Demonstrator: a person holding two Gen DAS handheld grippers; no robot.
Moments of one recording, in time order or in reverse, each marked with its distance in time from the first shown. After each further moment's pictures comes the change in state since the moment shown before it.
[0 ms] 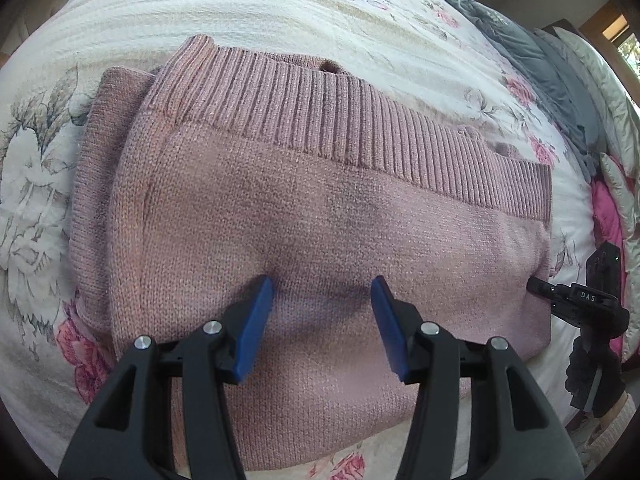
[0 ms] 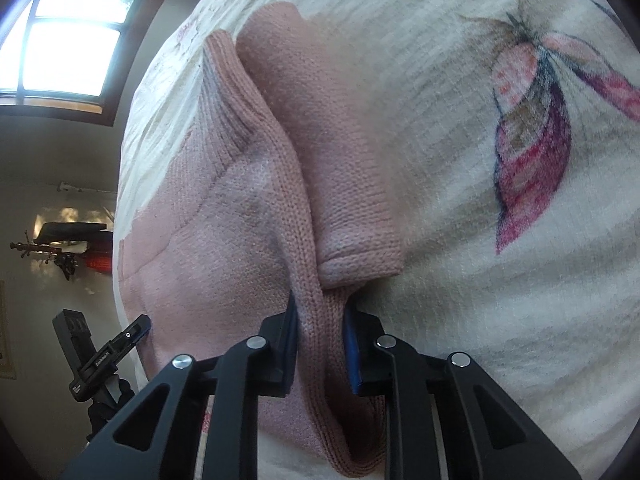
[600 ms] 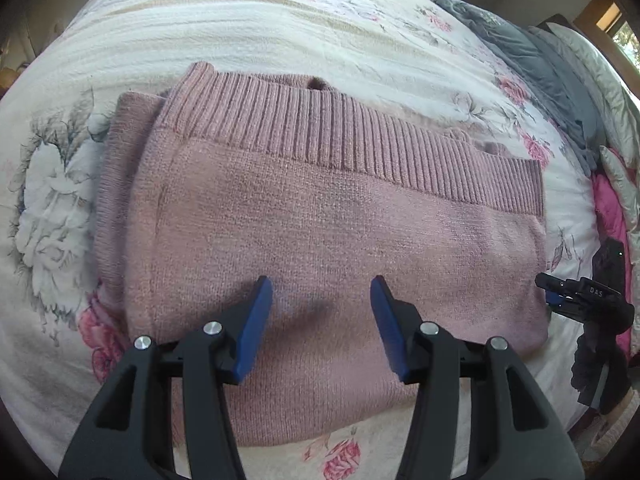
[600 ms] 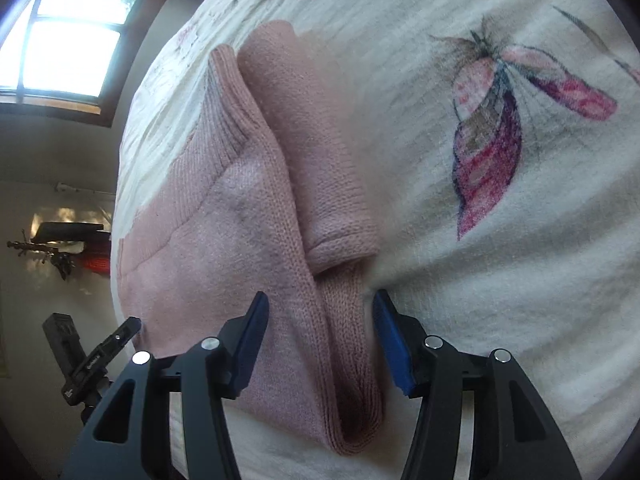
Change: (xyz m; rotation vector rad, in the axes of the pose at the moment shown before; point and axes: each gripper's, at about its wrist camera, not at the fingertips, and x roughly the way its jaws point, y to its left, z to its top) left arm -0.017 -0.009 -0.007 0.017 -0.031 0.050; right arm -0.012 -0.002 0.000 -0.006 -0.016 0.002
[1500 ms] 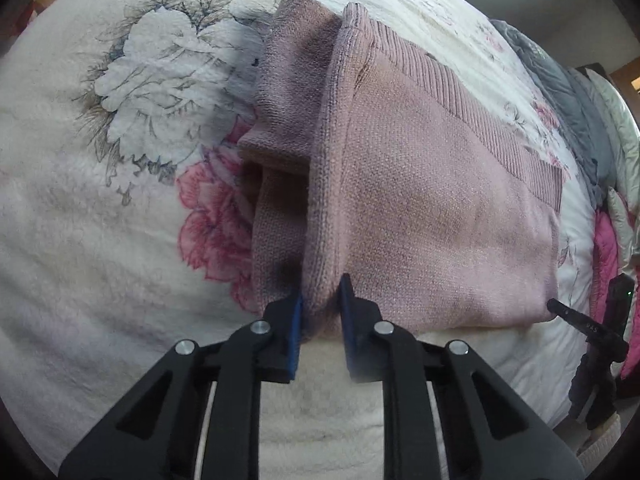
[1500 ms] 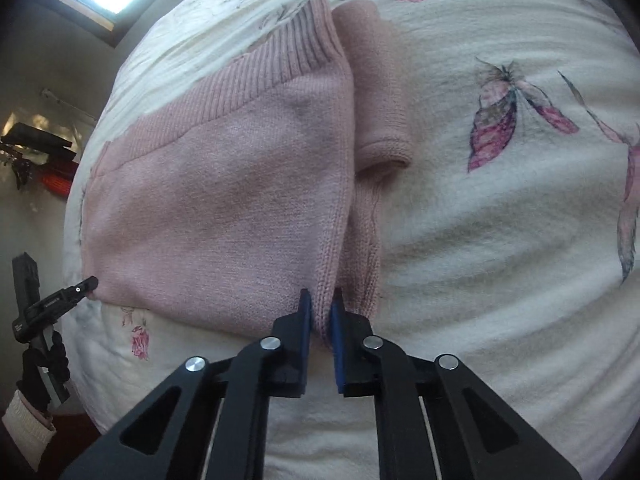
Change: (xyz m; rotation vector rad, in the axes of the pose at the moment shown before) left arm -0.029 0.085 -0.071 -0.164 0.066 0.010; right arm -0.022 0.047 -0.065 -0.288 0.010 -0.247
